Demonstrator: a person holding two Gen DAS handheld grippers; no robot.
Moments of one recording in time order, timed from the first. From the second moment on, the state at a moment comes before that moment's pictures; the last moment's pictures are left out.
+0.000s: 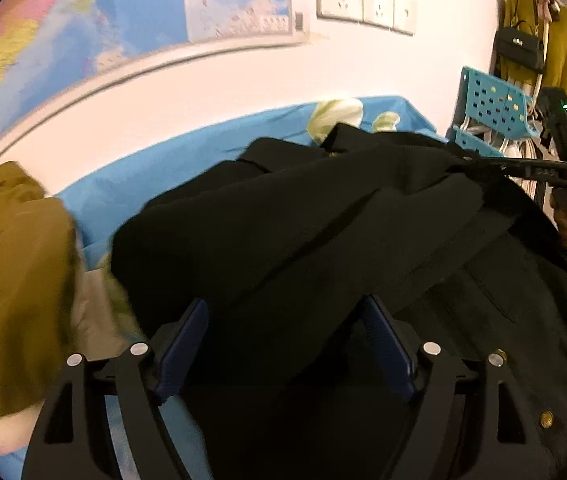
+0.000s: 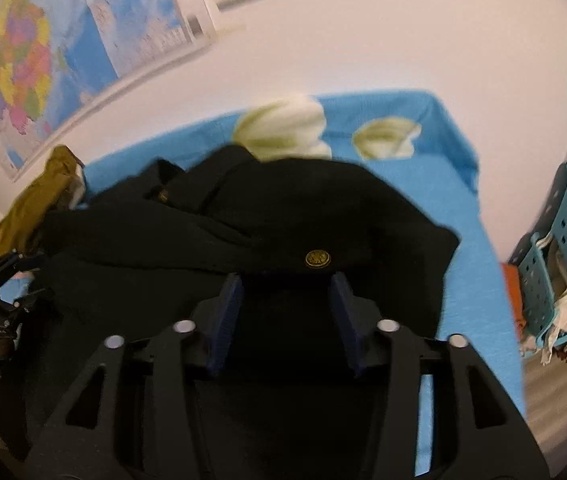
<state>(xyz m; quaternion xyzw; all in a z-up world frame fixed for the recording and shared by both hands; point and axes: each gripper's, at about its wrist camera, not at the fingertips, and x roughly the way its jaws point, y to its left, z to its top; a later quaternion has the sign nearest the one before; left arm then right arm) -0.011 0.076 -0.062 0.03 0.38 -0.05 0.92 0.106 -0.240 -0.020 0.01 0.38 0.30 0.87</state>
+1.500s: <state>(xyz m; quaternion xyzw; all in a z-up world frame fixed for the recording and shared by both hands) -0.173 0.090 -0.107 -0.23 0.45 -0.19 0.84 -0.067 -0.363 -0.068 0.12 0.43 0.40 0.80</state>
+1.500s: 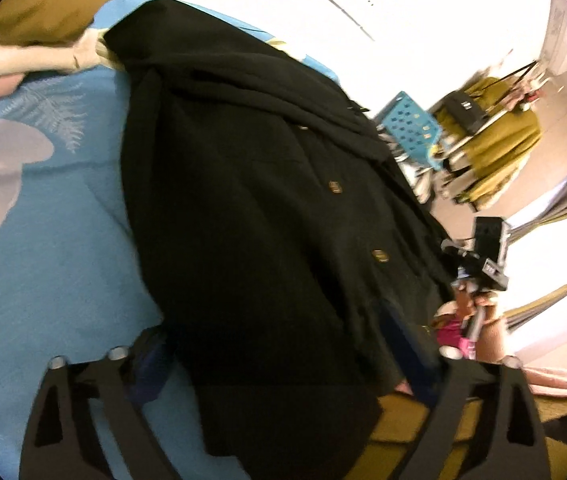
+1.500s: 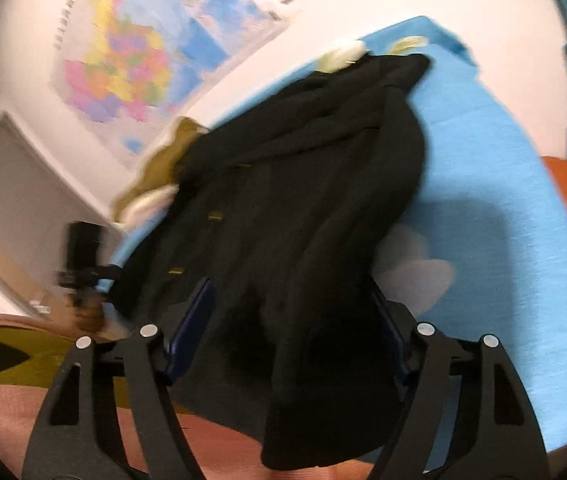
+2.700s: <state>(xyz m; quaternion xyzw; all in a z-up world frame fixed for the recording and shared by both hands) -0.251 0.139 -0.050 -0.30 0.38 -0.17 0.86 -0.165 -0.367 0.013 0.24 0.30 0.51 0.77</state>
